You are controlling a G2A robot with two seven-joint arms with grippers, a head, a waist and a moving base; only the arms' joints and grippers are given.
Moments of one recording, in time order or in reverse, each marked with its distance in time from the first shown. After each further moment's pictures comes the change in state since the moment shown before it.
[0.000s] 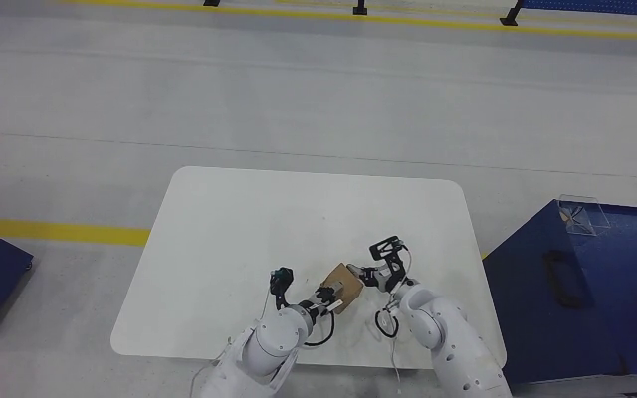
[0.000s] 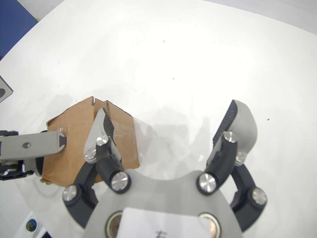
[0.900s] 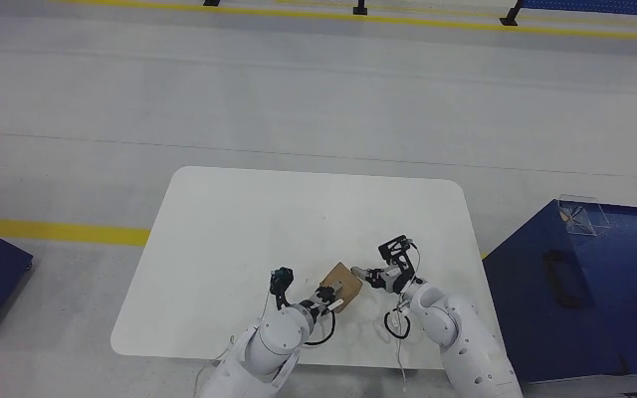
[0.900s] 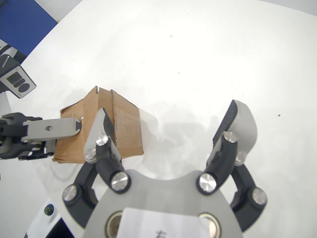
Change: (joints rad) left arm -0.012 -0.005 0.011 0.017 0.000 0.017 0.026; right arm 0.010 0.021 0.051 0.032 0.101 -0.145 0.052
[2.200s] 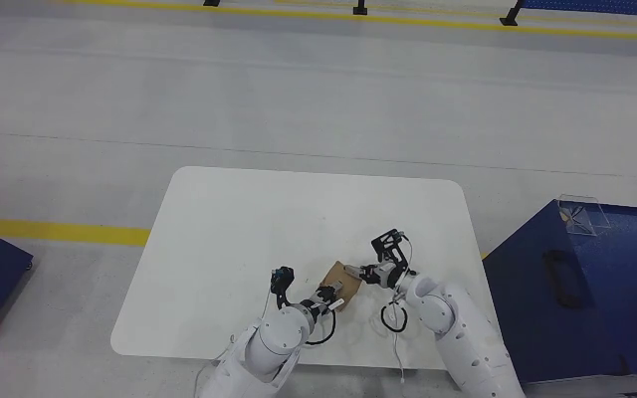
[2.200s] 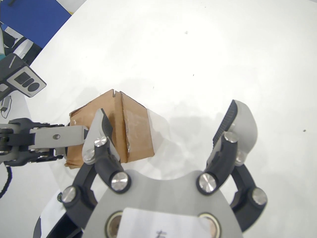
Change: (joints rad) left arm -0.003 0.001 0.002 -0.003 0.003 -0.005 -0.003; right arm 0.097 0.006 -0.056 0.090 0.100 -0.045 0.070
